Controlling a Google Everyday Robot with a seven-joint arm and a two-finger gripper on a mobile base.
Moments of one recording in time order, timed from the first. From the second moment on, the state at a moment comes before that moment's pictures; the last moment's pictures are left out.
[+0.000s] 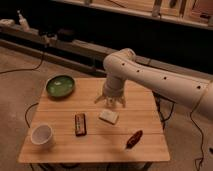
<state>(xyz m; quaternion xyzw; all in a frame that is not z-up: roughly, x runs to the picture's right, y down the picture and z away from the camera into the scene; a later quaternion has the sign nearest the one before) 0.033 0.076 0.713 -0.22 -0.29 -0.60 0.72</state>
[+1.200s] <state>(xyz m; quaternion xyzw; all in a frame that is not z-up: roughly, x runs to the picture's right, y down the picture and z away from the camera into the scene) -0.055 0.078 0.692 -0.15 -0.32 -0.75 0.56</state>
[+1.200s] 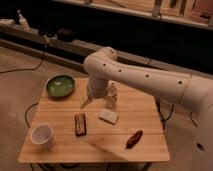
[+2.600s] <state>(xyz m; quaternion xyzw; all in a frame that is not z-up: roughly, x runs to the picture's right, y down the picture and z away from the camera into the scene) -0.171 0.099 0.718 0.02 -0.38 -0.78 0.50</state>
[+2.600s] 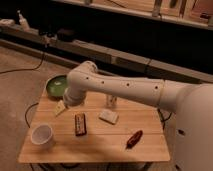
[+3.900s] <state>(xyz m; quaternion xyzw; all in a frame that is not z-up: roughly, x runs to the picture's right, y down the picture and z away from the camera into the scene) -0.234 0.160 0.737 0.05 -0.42 -0.71 0.57</state>
